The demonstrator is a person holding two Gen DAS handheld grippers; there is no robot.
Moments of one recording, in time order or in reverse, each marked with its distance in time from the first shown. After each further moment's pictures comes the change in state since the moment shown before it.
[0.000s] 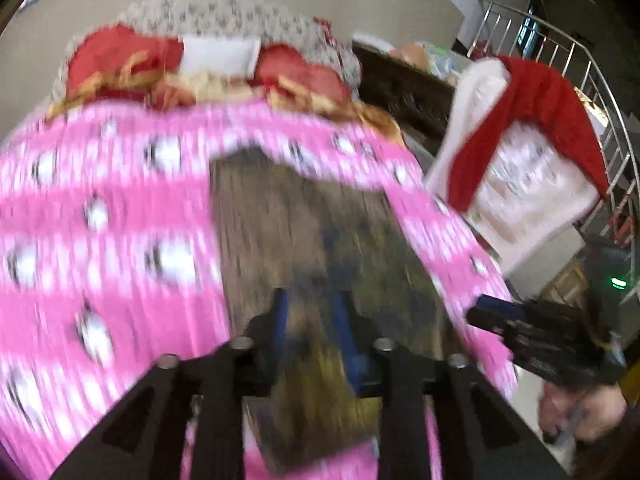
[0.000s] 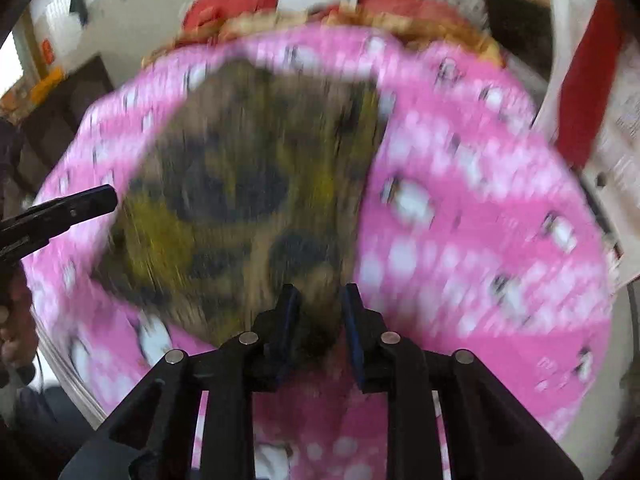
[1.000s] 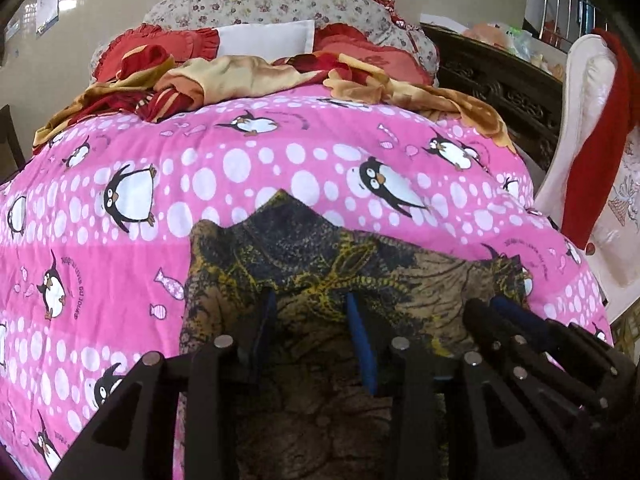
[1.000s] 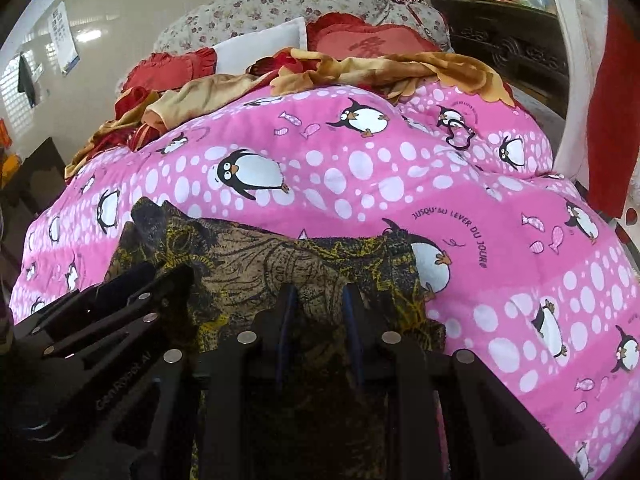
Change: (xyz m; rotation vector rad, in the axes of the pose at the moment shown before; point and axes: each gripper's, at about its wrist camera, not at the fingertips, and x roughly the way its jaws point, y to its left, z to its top) left arm 0.153 0.005 0.049 -0.026 0.032 0.303; right arm 0.139 0.006 0.104 0.181 -0.080 -0.066
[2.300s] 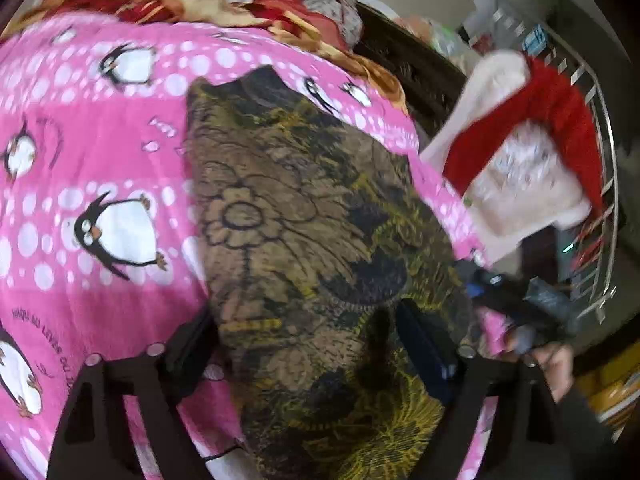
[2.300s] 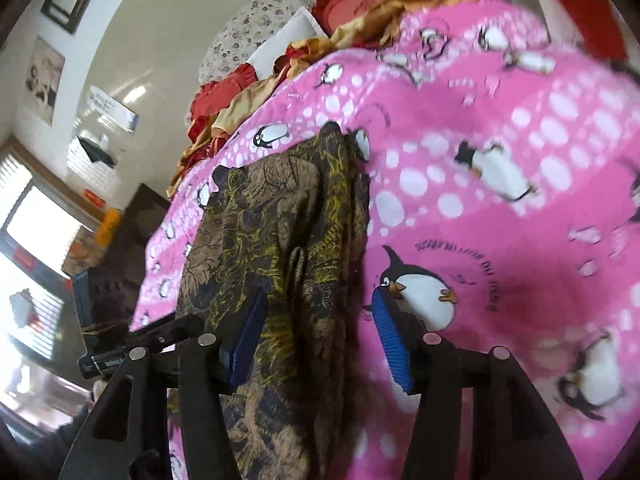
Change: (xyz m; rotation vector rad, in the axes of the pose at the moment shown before) left arm -0.045 0.058 -0.058 -0.082 0.187 -0.506; right arm -0.040 -0.111 -0.077 0.307 0.121 0.540
